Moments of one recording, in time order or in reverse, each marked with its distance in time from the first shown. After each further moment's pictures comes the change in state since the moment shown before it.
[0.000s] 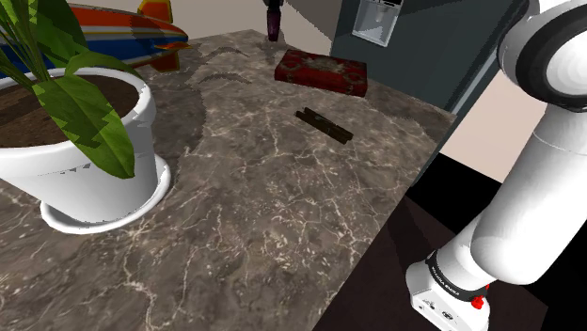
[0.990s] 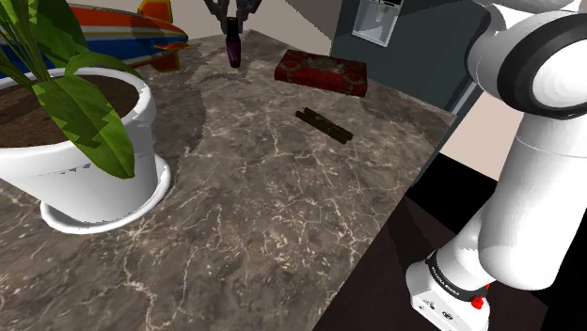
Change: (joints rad) arm 0.165 0.099 0.029 0.005 -0.089 0.049 0.184
